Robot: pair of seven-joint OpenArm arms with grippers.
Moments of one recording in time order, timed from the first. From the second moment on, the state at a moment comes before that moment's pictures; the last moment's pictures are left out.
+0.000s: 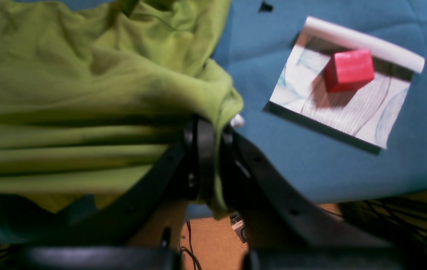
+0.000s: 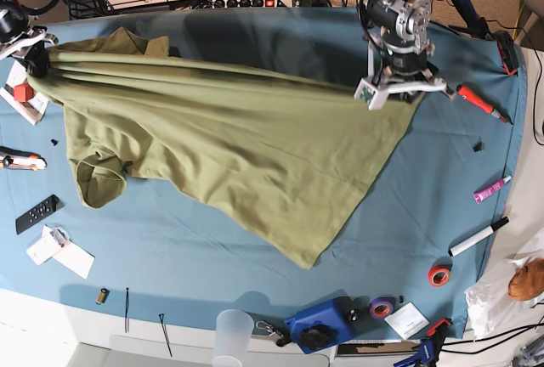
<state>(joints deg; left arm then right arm) 22.5 -15.3 22.8 117.5 36.3 -2.8 60.8 -21.3 16.7 67.9 109.8 56.4 35.1 -78.3</state>
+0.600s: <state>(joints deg) 28.1 -15.3 22.8 117.5 42.7 10.2 67.5 -25.5 16.7 67.9 109.8 53.9 38.1 -78.5</state>
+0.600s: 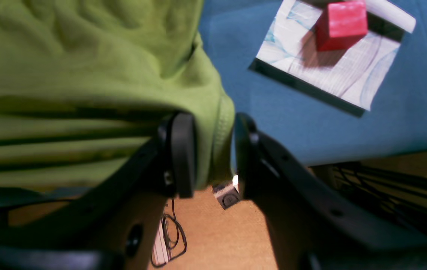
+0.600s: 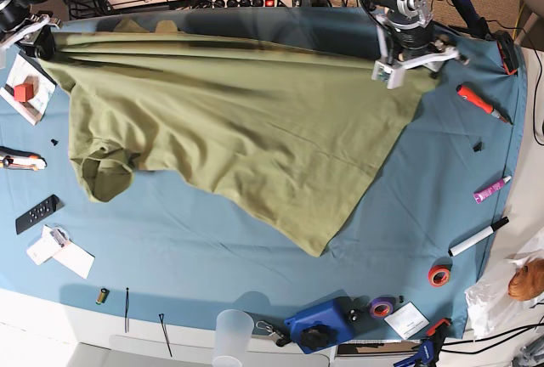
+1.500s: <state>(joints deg) 8.2 -15.3 22.6 118.6 12.2 -0.4 41.5 -20.3 16.8 68.0 109.8 52.6 37.9 -74.6</state>
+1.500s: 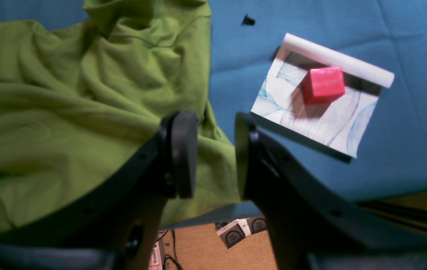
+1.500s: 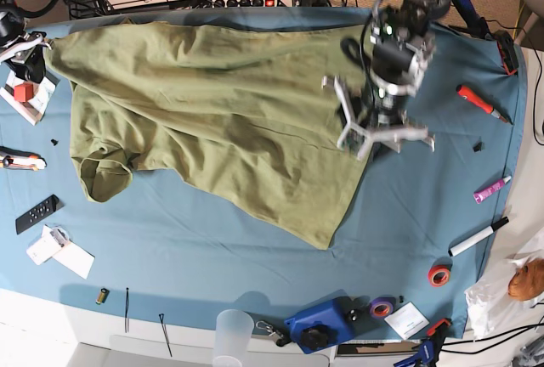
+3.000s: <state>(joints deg) -35.5 -4.9 22.7 48.9 -10.2 -15.9 40.1 -20.3 16.8 68.0 109.8 50.0 35.9 -74.9</state>
